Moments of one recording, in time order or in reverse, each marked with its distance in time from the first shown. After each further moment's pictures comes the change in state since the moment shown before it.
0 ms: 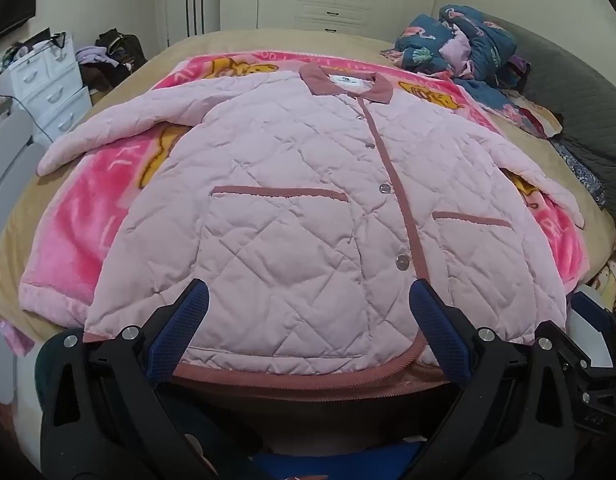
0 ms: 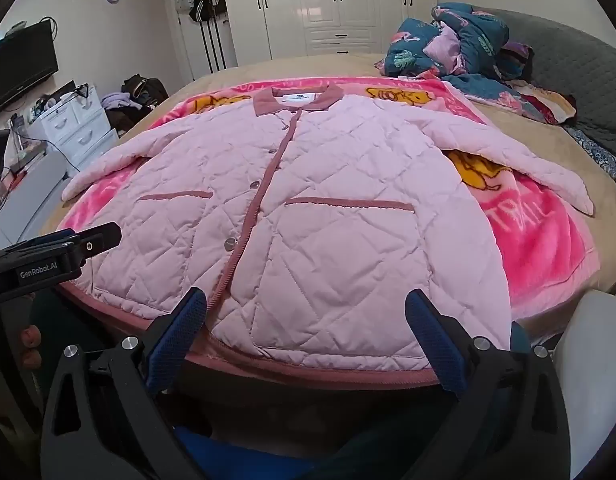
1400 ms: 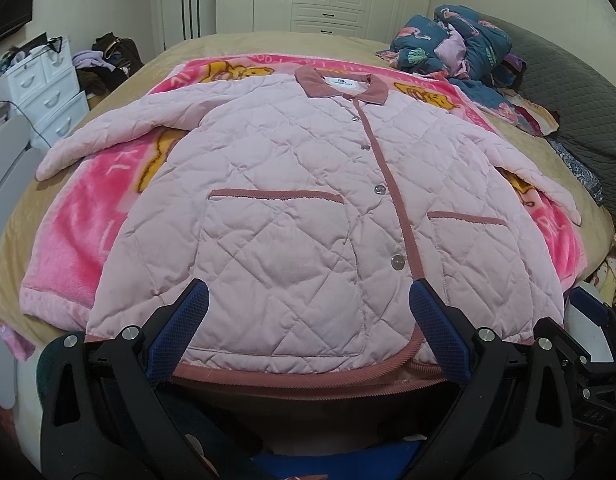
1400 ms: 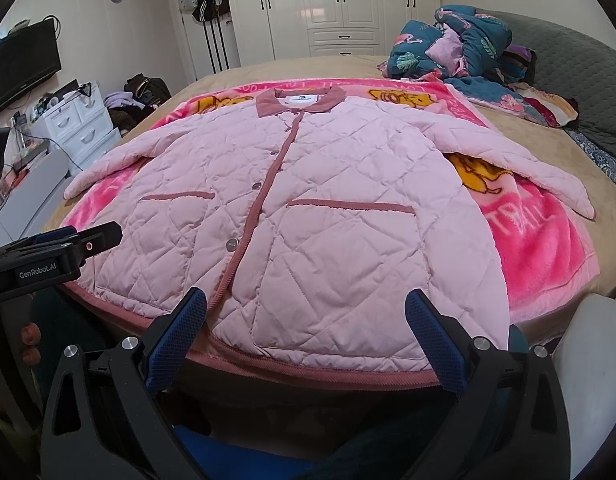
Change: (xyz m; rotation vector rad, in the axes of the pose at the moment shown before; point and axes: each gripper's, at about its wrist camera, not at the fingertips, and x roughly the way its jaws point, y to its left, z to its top) left arm -0.004 -0.007 0.002 0.007 0.002 -0.002; right arm -0.003 0.002 0.000 -0.008 -0.001 0.007
